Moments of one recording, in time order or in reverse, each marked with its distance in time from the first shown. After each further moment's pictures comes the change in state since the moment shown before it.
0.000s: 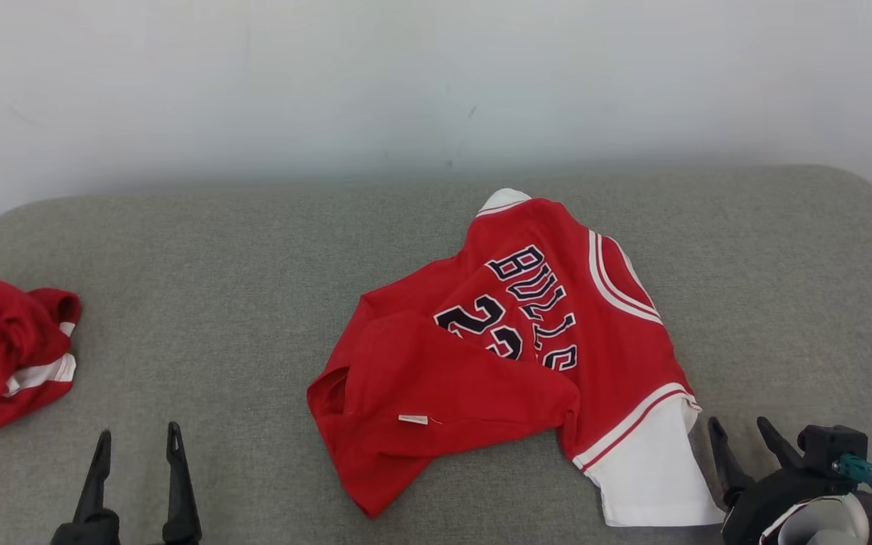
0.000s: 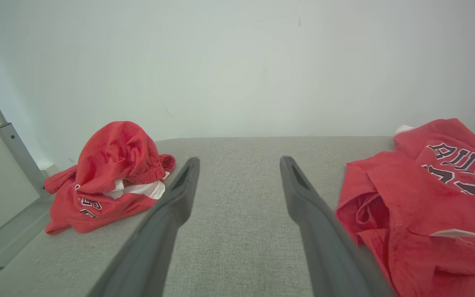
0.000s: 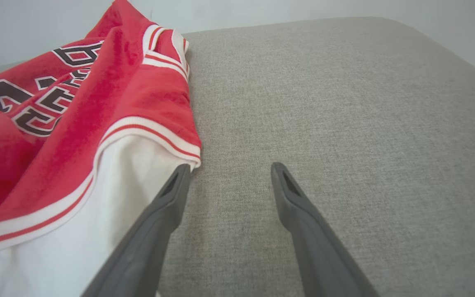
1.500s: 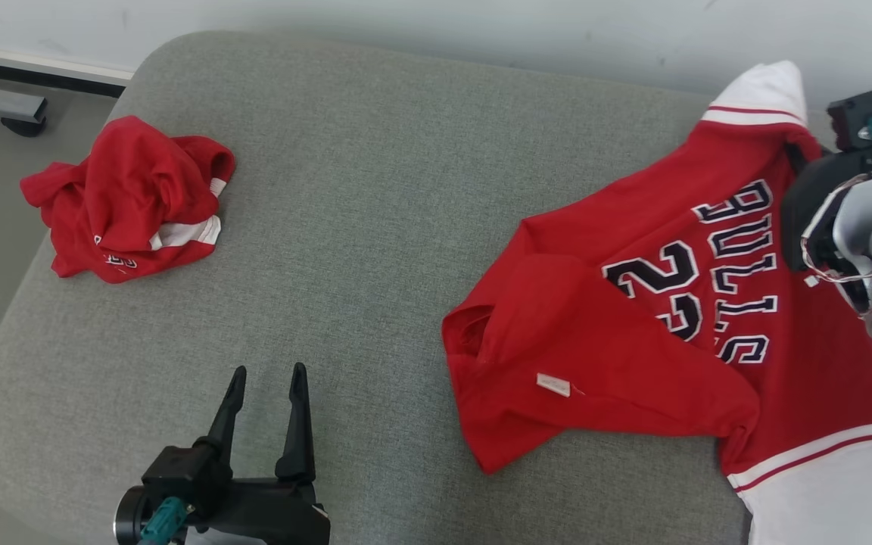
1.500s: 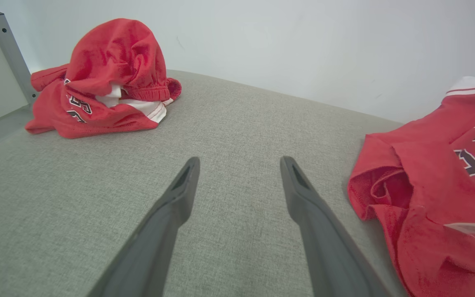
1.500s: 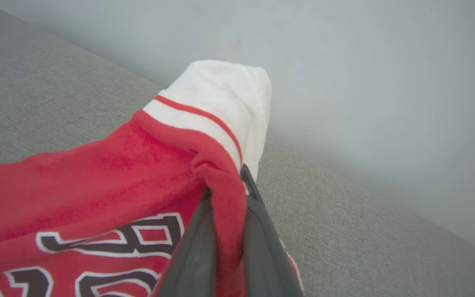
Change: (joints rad) left arm -0.168 -0.112 -0.156 0.119 -0.156 -0.090 0.000; right arm -0.781 -0.123 0.382 0.303 -0.093 0.000 0.296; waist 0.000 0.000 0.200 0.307
